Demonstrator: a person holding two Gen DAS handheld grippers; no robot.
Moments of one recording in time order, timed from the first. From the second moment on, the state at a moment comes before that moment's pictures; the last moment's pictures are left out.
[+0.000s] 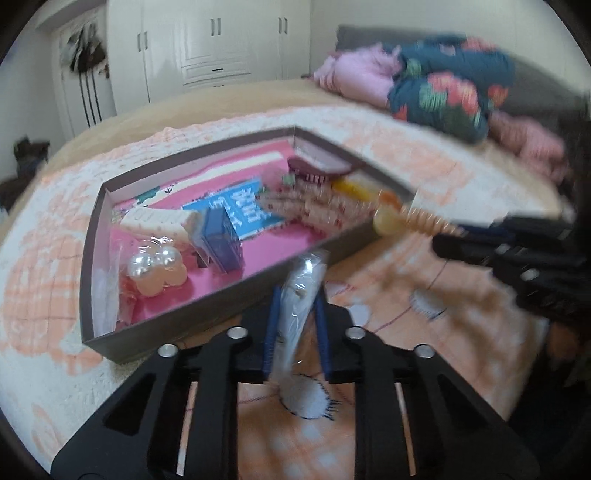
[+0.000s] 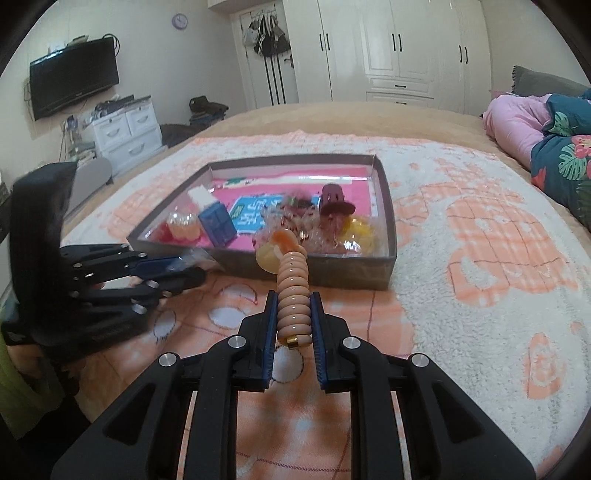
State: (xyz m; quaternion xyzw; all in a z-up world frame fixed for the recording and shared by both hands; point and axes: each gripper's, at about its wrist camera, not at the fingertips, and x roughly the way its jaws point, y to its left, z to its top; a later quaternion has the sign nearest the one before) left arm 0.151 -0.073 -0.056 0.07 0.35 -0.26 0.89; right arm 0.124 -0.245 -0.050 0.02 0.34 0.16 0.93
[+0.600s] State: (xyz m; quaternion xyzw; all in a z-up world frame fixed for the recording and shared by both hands) left arm 0.193 -0.025 -0.030 -0.05 0.33 -0.19 0.92; right arm 0.174 -0.243 -0.028 0.02 0.31 0.14 0.94
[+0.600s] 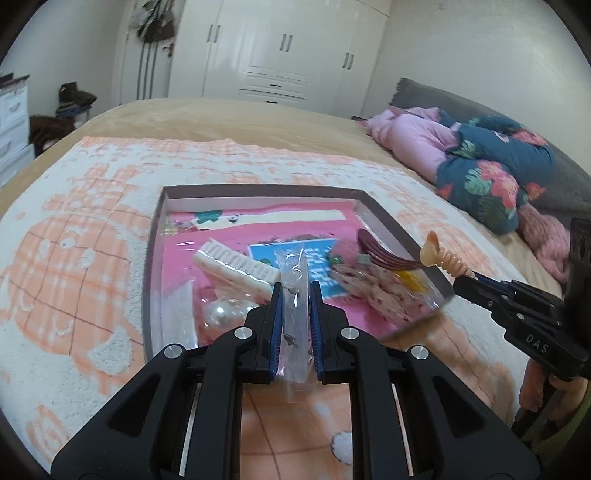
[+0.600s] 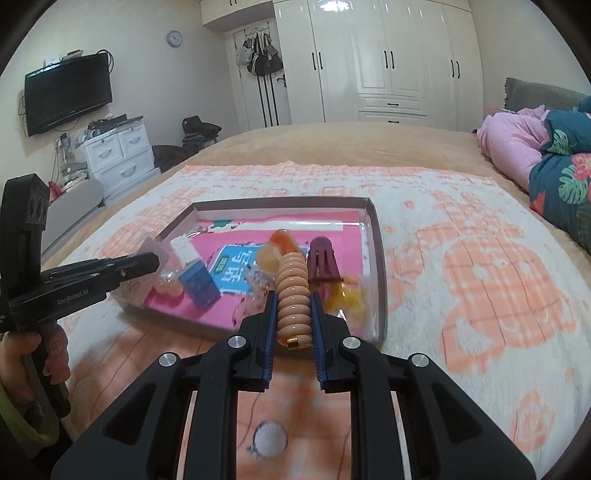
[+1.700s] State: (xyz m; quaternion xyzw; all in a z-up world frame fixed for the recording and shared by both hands) left arm 0.191 -0.018 -0.021 -0.04 0.29 -0.16 0.94; right arm 0.178 -0.243 -0.033 0.05 0.30 0.13 0.94
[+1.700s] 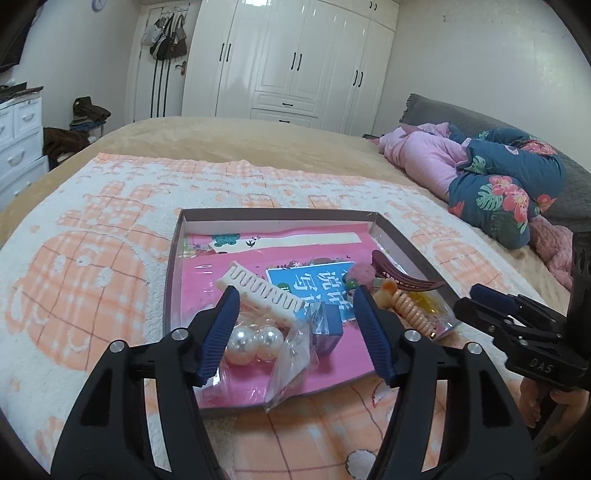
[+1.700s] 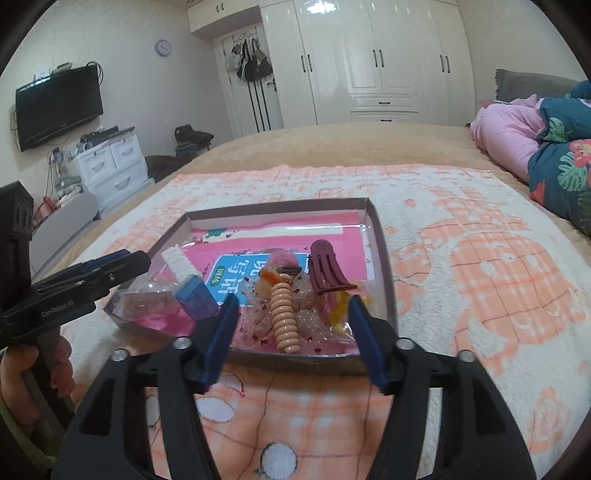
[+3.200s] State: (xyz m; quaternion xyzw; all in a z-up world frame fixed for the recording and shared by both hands) left arm 0.063 -0.005 0.004 -0.03 0.20 -0.10 0.97; right arm 0.044 -0.256 -0.002 0.01 0.13 0.07 0.99
